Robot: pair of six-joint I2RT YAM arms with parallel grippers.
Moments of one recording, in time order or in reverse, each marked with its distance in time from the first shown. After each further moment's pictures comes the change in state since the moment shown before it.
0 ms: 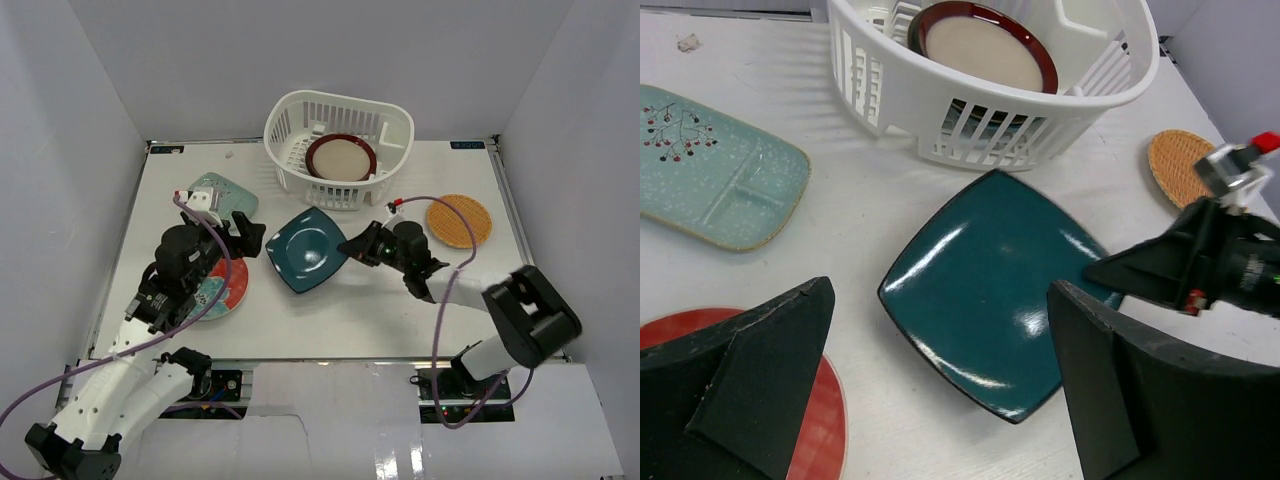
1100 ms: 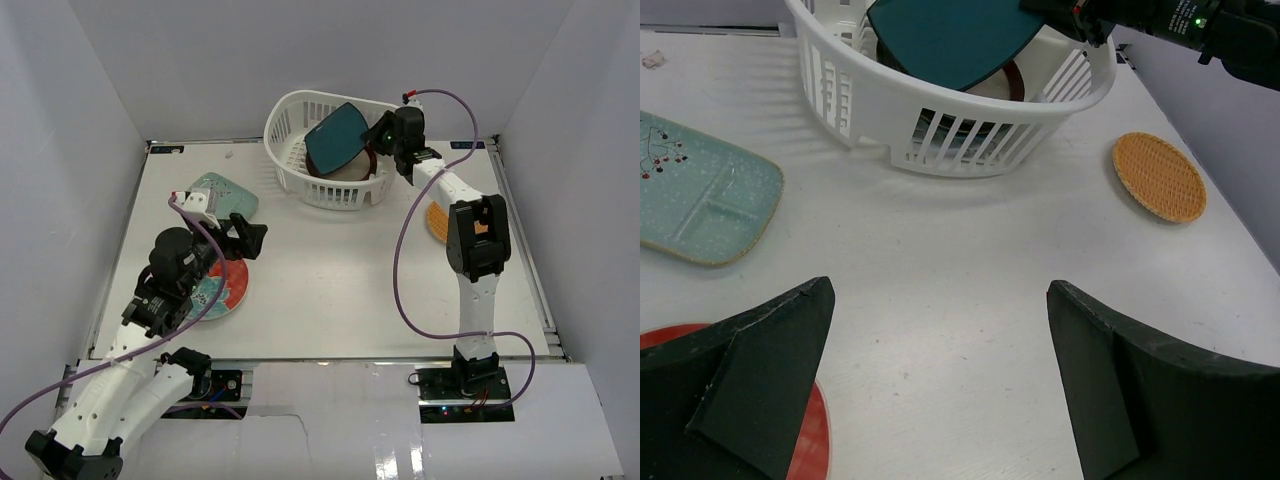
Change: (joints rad) left arm 0.022 -0.037 -0.002 0.013 0.081 -0.009; right arm -0.292 0.613 1.236 -0.591 0.162 -0.277
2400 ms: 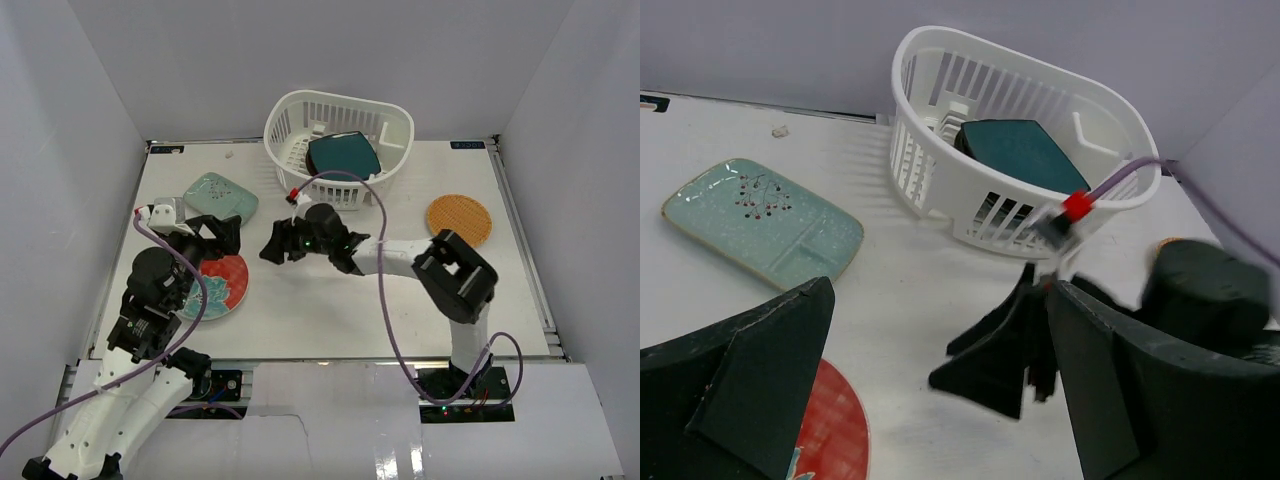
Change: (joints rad) left arm 0.002 -0.140 -0.016 0.017 -0.219 0.005; right arm 0.579 -0.278 -0.618 0.327 -0.178 -0.165
